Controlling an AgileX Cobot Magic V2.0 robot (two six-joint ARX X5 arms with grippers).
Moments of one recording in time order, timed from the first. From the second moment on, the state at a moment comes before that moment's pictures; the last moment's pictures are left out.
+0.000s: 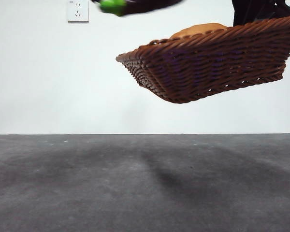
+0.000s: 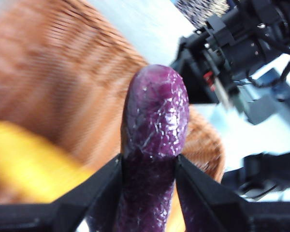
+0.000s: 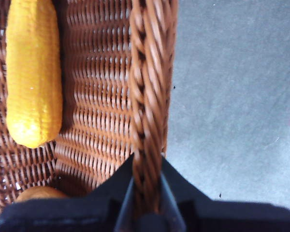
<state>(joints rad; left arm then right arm) -0.61 1.66 1.76 -0.86 0.60 -0.17 0.27 1.52 1.52 -1.15 -0.39 0.07</state>
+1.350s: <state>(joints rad) -0.64 1.38 1.76 -0.93 0.17 -0.27 0.26 1.53 1.52 -1.13 -0.34 0.05</state>
